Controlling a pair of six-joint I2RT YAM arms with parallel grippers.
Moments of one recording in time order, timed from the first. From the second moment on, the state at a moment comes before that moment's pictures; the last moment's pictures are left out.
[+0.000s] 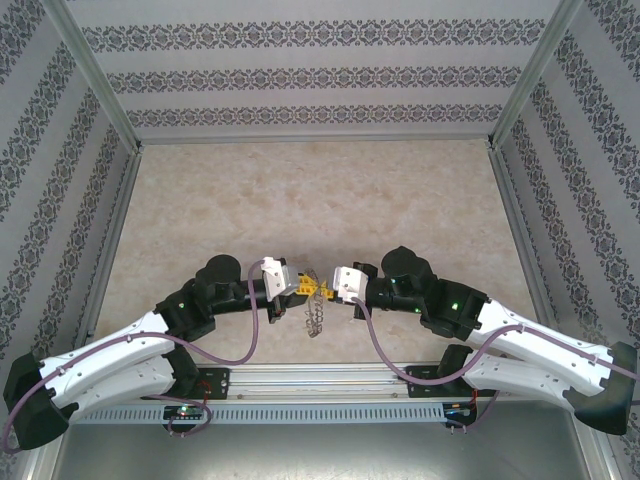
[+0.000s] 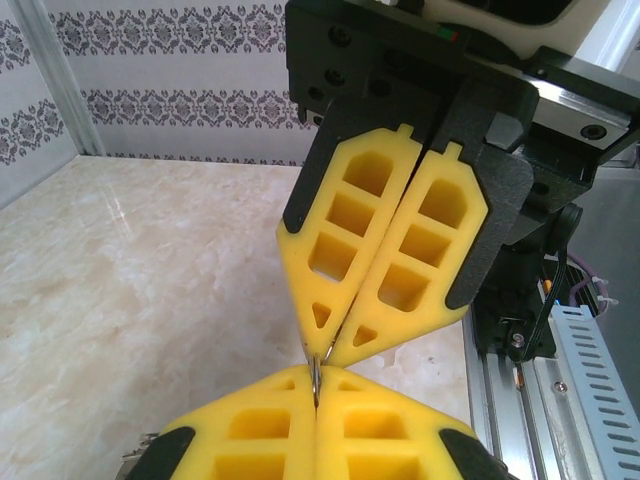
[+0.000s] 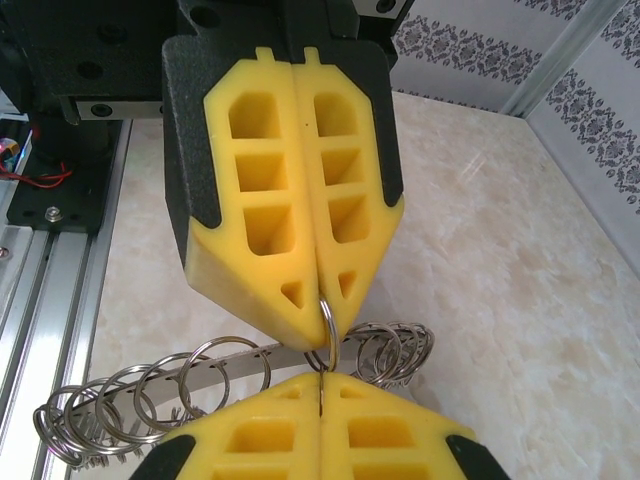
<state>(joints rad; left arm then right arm) -0.87 0.83 0.57 0.06 0.40 0.15 1.01 0.86 0.74 -0.31 -0.23 -0.44</state>
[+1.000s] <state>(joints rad) -0.87 0.82 0.55 0.12 0.40 0.15 1.01 0.73 0.66 -0.29 -0.22 -0.41</state>
